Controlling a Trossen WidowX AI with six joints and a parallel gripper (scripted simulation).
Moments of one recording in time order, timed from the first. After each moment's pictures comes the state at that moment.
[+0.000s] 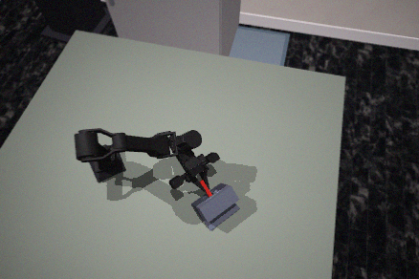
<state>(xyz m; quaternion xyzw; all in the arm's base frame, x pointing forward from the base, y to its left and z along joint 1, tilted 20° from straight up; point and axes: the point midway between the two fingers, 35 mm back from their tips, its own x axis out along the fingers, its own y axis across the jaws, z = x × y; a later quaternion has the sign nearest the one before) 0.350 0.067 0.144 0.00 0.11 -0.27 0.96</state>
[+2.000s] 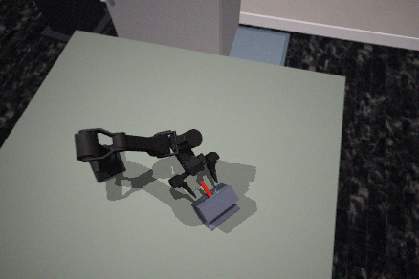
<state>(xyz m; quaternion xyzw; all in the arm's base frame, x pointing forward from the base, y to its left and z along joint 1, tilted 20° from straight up) 0.348 0.069 0.140 0.00 0.11 -0.27 0.96</state>
